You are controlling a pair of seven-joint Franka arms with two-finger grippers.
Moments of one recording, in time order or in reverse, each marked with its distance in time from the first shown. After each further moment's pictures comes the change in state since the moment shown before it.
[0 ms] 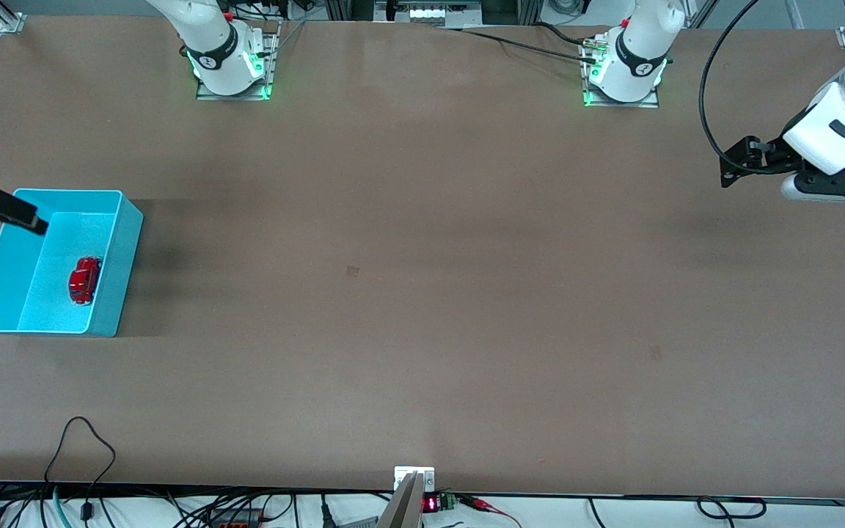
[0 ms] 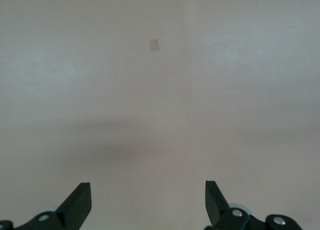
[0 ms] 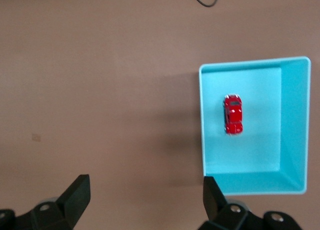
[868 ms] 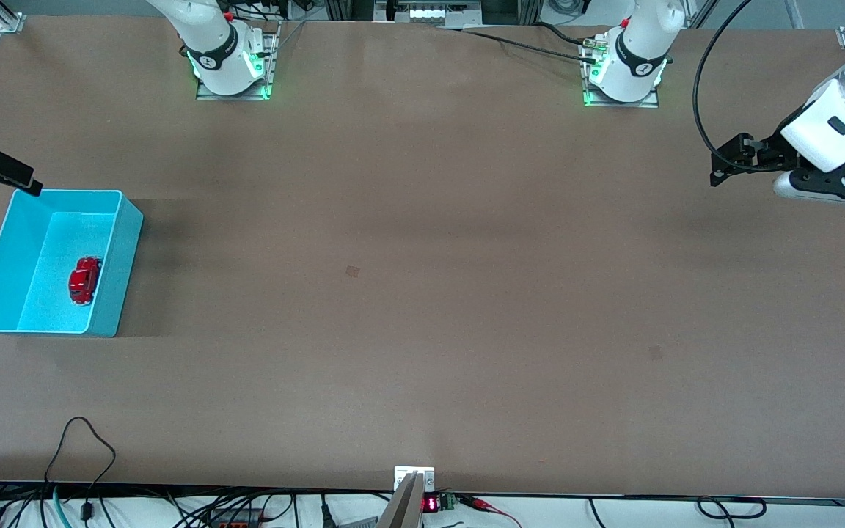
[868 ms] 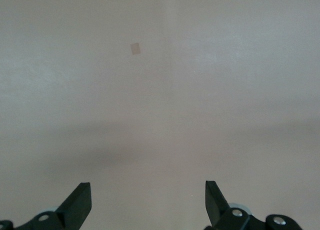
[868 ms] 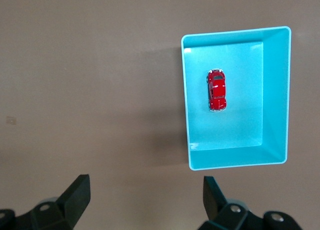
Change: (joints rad) left arm 0.001 0.000 0.000 0.000 -0.069 0.012 0.032; right arm 0.005 -0.139 0.015 -0.196 -0.092 0.035 0.027
